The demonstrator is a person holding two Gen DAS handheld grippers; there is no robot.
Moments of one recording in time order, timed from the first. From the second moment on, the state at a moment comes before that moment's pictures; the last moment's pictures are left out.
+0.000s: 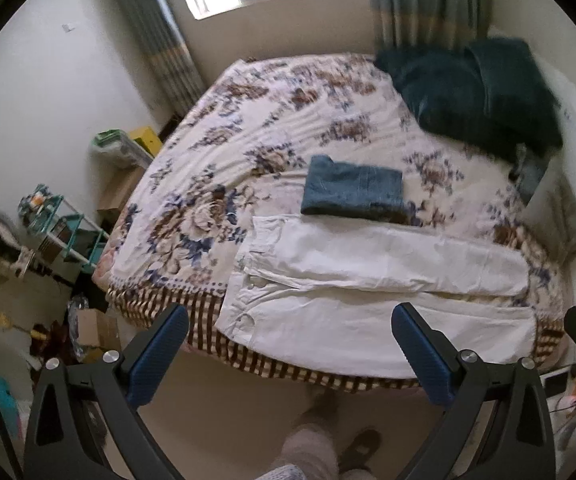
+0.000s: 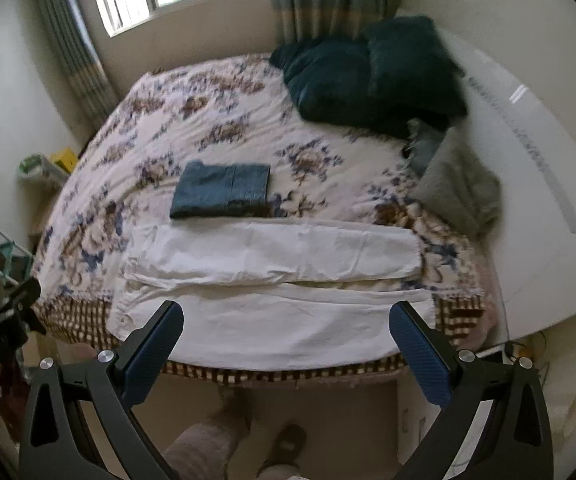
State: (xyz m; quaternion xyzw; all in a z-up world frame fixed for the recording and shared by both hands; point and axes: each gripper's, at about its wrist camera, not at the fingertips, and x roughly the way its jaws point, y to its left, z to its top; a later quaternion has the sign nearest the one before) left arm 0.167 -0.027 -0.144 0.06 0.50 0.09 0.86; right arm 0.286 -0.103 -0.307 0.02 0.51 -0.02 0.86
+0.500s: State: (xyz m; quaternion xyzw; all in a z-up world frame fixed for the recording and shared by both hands) left arm 0.405 -0.087 -0.367 0.25 0.56 -0.05 0.79; right arm 0.531 -0.126 -0.571 -0.03 0.63 -0.07 0.78
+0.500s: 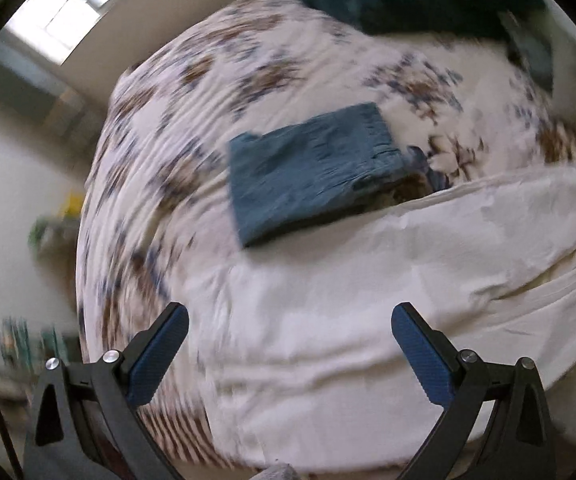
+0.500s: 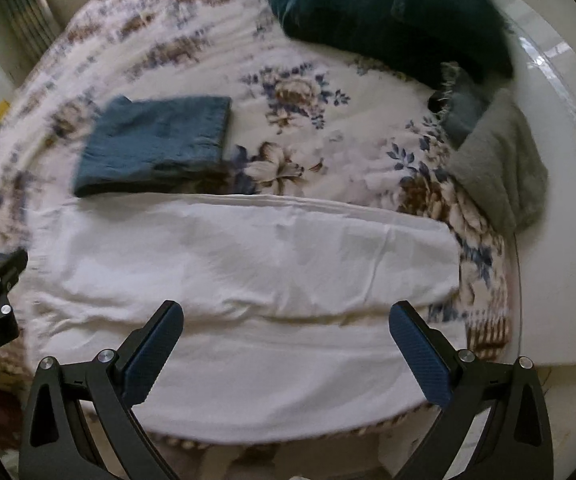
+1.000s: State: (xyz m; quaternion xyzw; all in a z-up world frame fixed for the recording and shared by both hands) left arm 0.536 -0.181 -0.582 0.29 0.67 -0.25 0.64; right arm 0.651 -0.151 -0.800 -0.19 0.72 0.09 0.66
